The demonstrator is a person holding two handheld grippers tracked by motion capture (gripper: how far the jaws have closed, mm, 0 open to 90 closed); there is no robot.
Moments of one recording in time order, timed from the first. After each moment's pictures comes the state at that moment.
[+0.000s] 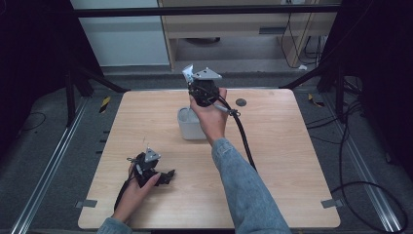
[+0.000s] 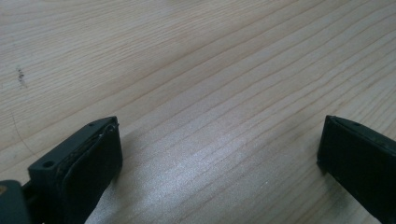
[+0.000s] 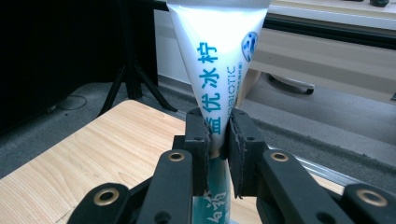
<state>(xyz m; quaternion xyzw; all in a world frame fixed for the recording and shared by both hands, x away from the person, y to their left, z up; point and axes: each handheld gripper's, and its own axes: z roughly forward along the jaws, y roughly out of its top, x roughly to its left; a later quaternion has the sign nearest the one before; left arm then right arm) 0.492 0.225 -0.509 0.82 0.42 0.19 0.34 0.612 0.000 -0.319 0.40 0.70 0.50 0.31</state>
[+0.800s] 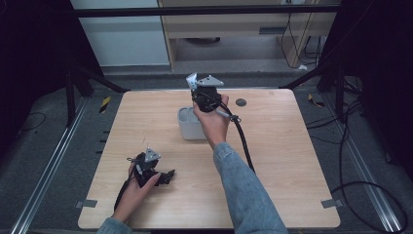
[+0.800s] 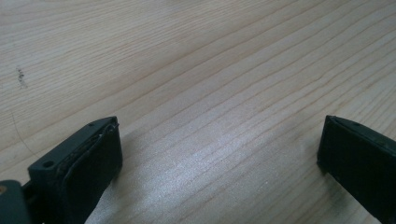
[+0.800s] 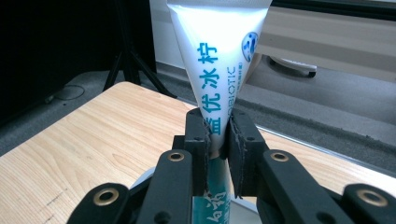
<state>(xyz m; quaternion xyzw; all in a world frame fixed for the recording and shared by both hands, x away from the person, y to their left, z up) 0.492 0.225 -0.509 0.82 0.43 0.19 0.34 0.618 -0.007 -0.348 0.42 0.71 0.48 0.29</state>
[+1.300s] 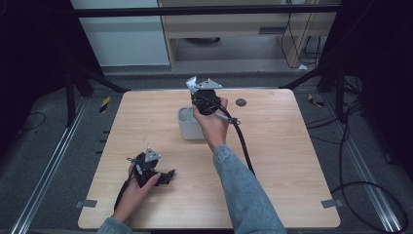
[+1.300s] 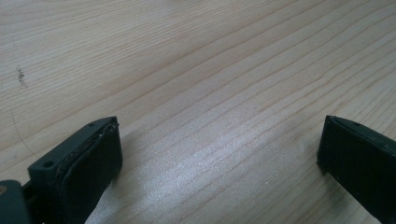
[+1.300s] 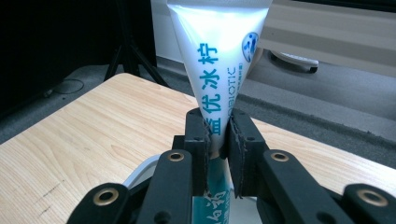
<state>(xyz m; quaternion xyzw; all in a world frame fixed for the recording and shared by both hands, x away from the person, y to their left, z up) 0.492 0.225 -0.509 0.82 0.43 0.19 0.34 0.618 -0.005 -0.360 0.42 0.71 0.48 0.29</state>
